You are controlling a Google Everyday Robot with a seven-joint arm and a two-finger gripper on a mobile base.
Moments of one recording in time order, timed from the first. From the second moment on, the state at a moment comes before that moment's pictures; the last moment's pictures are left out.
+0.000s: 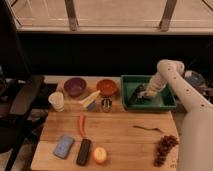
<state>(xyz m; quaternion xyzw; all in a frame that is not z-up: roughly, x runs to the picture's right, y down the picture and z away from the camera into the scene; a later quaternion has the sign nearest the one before) 0.287 0.048 0.926 -0.29 -0.09 0.09 0.95</state>
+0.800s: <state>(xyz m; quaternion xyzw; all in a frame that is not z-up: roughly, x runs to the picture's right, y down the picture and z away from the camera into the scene) 0.344 0.083 0.905 -0.34 -0.07 0.10 0.93</state>
